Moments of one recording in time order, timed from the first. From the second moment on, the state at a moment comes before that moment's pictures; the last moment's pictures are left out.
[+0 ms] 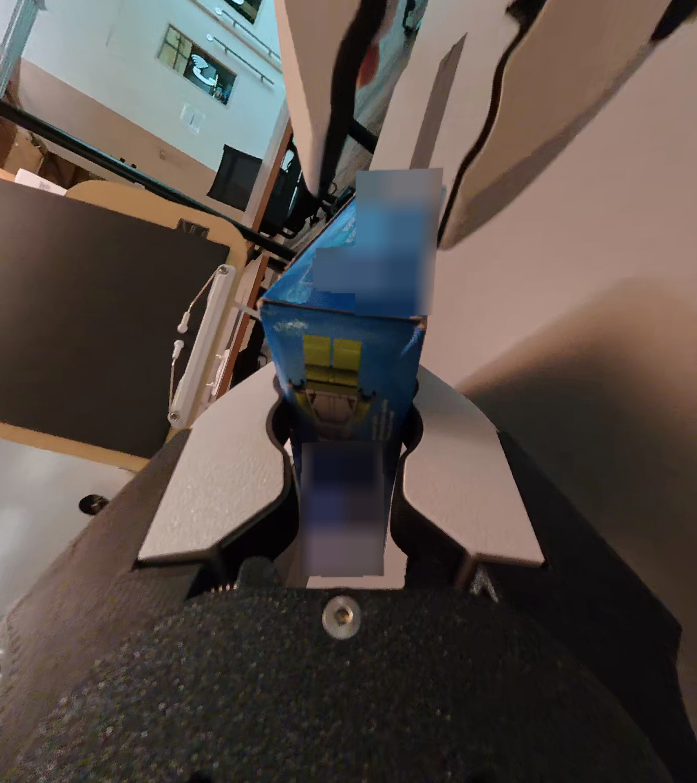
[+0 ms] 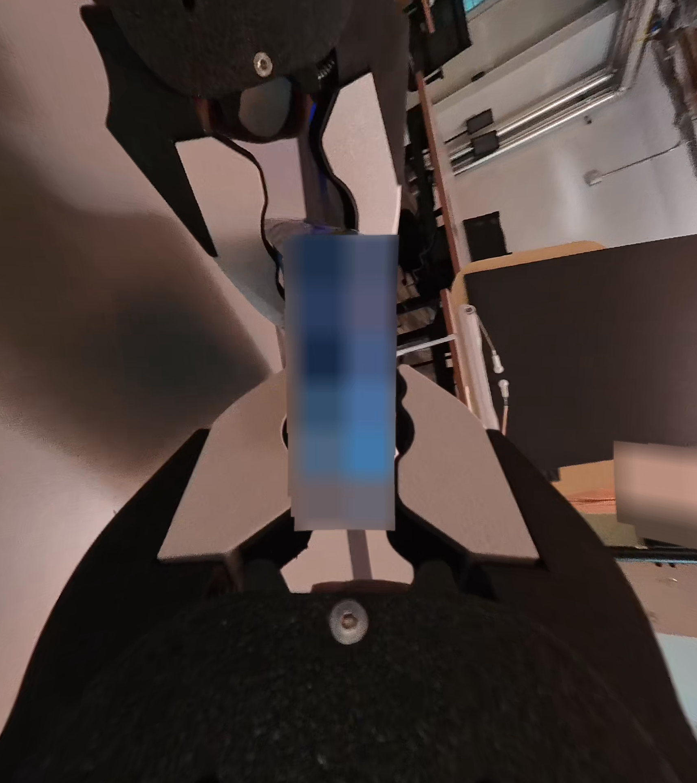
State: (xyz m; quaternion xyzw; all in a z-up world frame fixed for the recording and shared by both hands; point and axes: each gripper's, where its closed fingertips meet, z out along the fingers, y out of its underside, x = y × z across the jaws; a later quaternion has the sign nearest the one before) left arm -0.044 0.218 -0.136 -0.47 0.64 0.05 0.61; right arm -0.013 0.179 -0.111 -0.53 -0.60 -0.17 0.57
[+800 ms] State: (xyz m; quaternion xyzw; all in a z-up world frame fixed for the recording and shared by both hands) left arm -0.032 0.184 -0.145 -0.43 0.69 0.00 0.59; right arm -0.013 0.174 -0.141 -0.56 -0.62 -0.08 0.55
